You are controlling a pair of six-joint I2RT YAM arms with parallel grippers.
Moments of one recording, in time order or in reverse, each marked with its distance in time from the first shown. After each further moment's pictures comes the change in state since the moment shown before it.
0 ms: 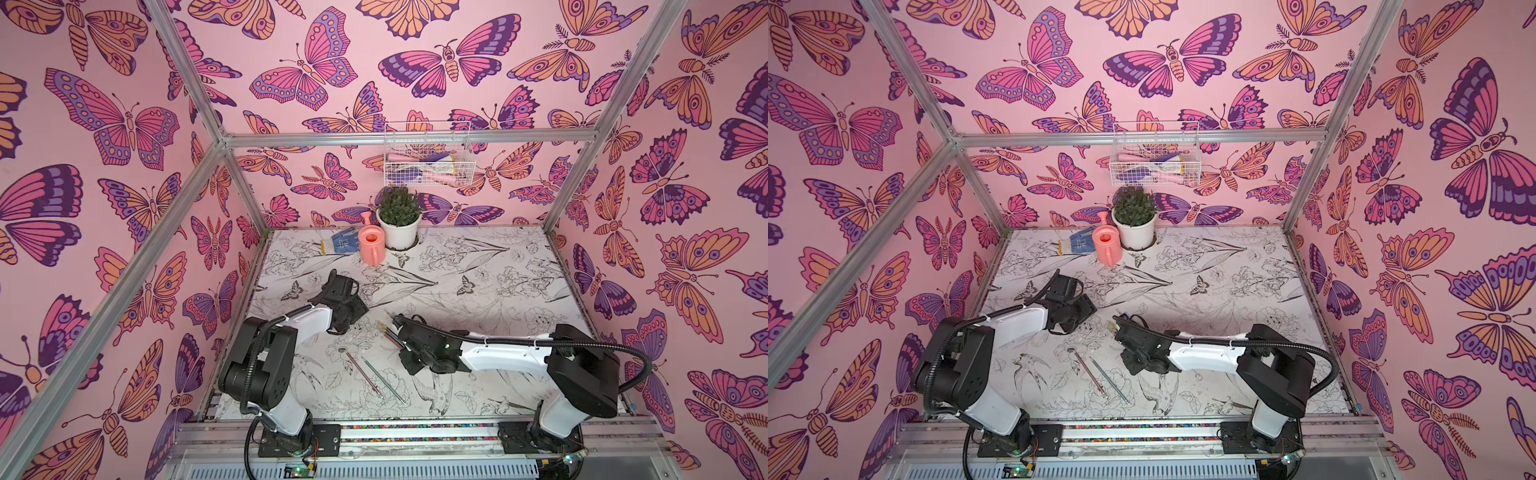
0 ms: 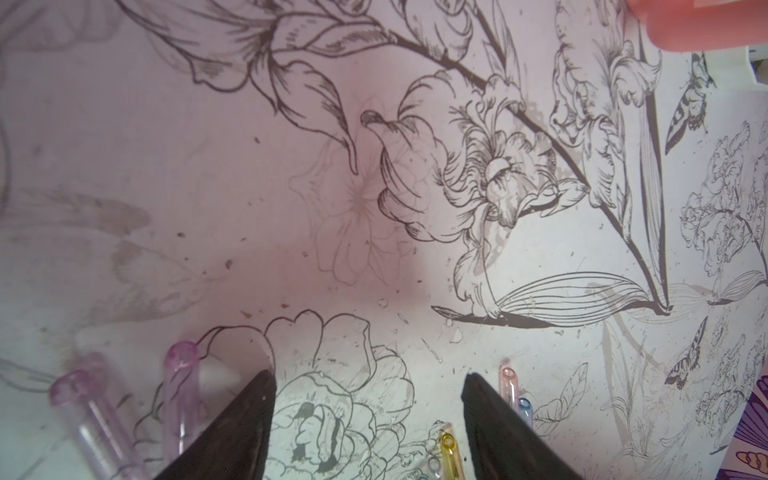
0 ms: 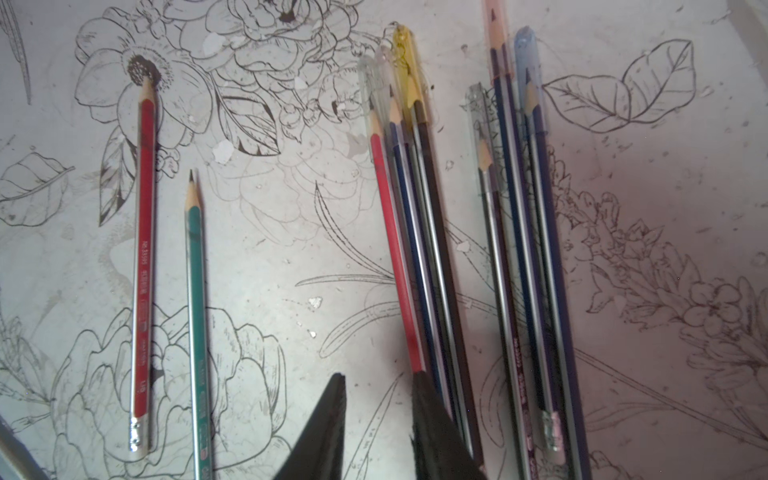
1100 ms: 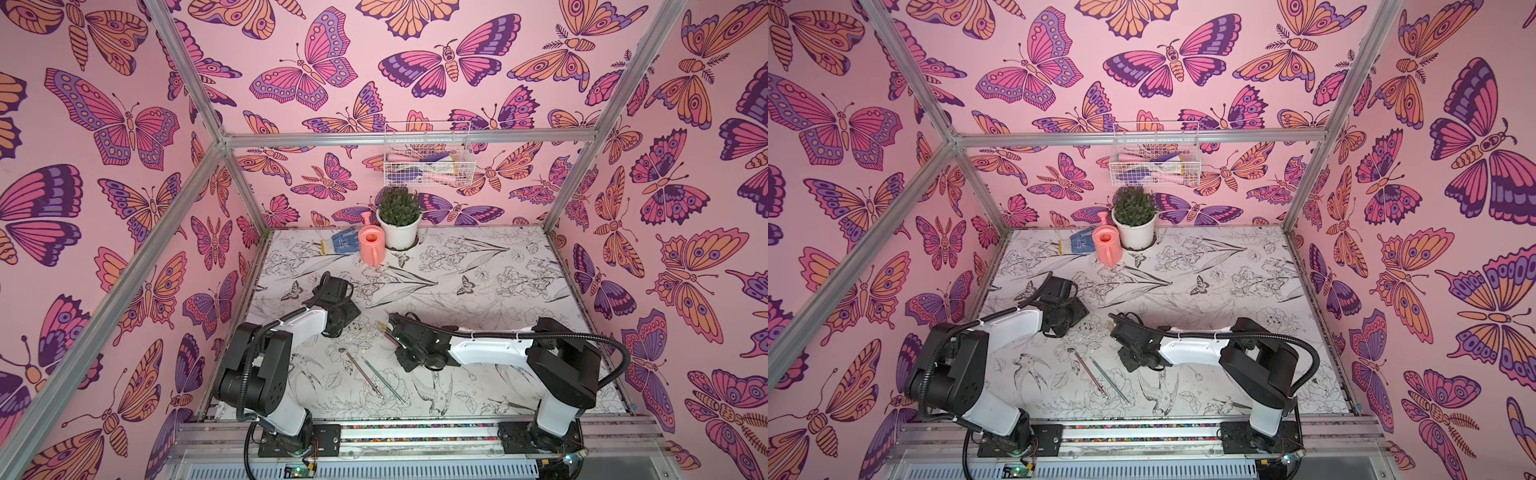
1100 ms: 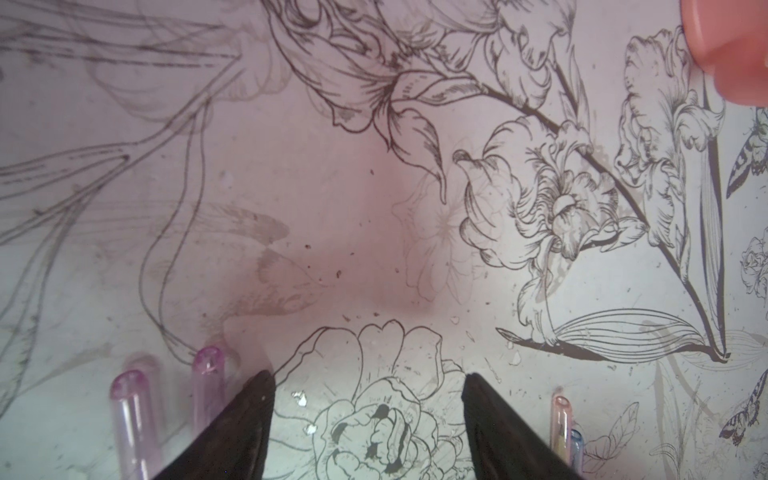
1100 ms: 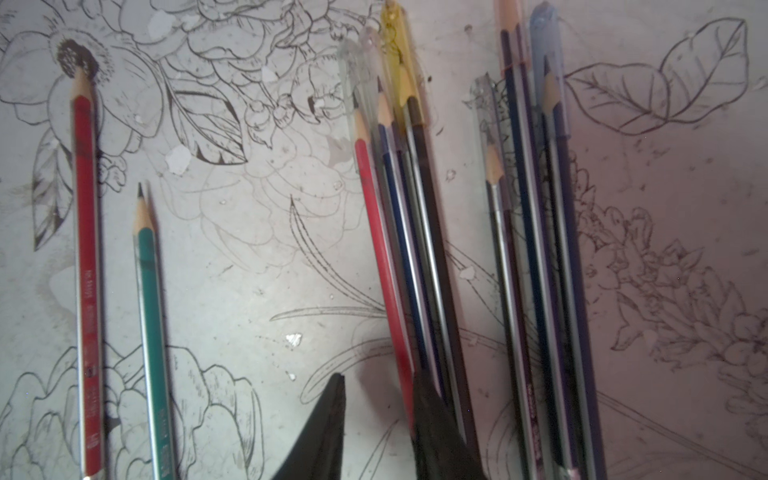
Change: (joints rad) left arm 0.032 -0.036 -0.024 -0.056 -0.080 -0.003; right arm -0.021 0.099 0.068 -0.026 -0.005 -0.003
